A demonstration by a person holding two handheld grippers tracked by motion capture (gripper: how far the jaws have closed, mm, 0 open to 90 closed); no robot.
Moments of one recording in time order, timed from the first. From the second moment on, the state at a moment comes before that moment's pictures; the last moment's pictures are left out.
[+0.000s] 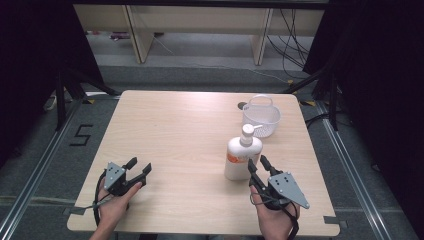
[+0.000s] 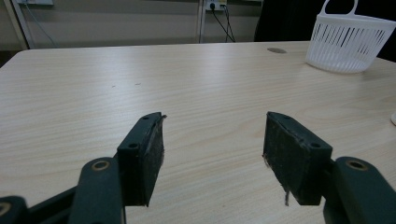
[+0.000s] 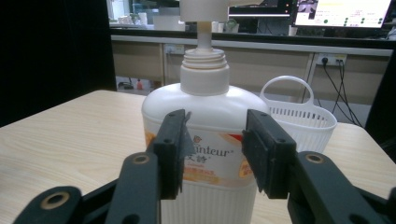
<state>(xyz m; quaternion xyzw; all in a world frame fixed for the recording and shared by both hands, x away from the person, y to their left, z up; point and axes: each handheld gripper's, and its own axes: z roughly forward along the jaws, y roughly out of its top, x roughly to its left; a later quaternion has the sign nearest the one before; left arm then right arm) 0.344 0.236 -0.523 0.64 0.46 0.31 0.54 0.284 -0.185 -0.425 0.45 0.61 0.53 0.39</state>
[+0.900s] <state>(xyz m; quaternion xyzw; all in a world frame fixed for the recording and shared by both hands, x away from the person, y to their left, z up) 0.343 0.237 -0.523 0.63 0.47 0.31 0.54 0.312 -0.163 -0.399 0.42 0.60 0.52 0.44</state>
